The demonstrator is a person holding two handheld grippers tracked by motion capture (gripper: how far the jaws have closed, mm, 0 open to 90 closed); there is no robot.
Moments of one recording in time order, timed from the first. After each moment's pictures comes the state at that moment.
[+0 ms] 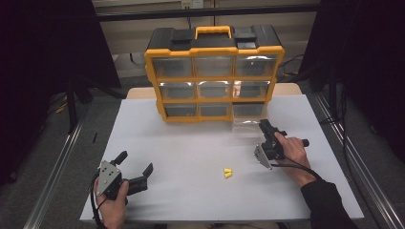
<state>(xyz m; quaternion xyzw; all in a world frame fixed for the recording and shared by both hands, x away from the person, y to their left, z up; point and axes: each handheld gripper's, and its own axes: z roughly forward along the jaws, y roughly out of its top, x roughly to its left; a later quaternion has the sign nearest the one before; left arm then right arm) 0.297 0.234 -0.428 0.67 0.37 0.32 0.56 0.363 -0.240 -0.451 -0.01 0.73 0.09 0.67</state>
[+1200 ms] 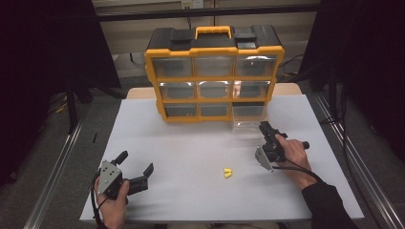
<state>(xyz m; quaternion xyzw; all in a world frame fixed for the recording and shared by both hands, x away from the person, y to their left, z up) 0.297 0.233 -0.428 0.67 0.37 0.32 0.56 0.358 -0.241 -0.453 -0.01 0.74 0.11 0.67</state>
